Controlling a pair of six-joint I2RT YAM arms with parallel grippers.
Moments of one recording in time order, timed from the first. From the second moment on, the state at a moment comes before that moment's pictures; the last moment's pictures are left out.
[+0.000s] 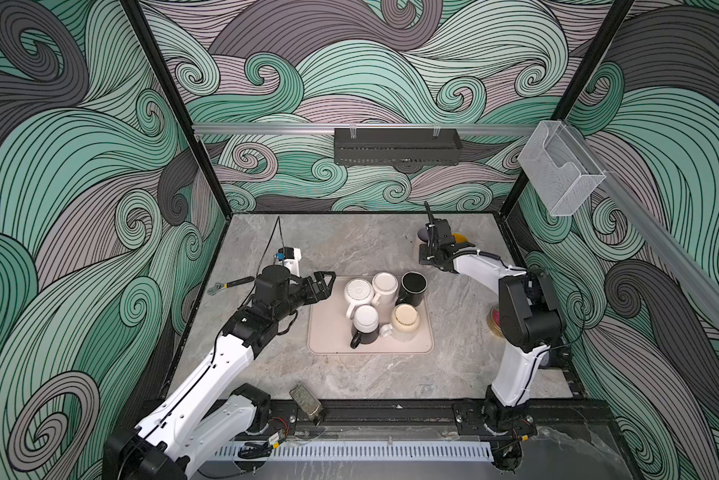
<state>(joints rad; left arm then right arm) -0.41 0.91 0.69 -0.22 0.17 -0.64 0.29 1.88 1.30 -0.33 0.21 0.25</state>
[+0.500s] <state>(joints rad) -0.41 0.90 0.68 -0.22 0.17 -0.65 0.29 1.85 1.25 -0.31 0.21 0.25</state>
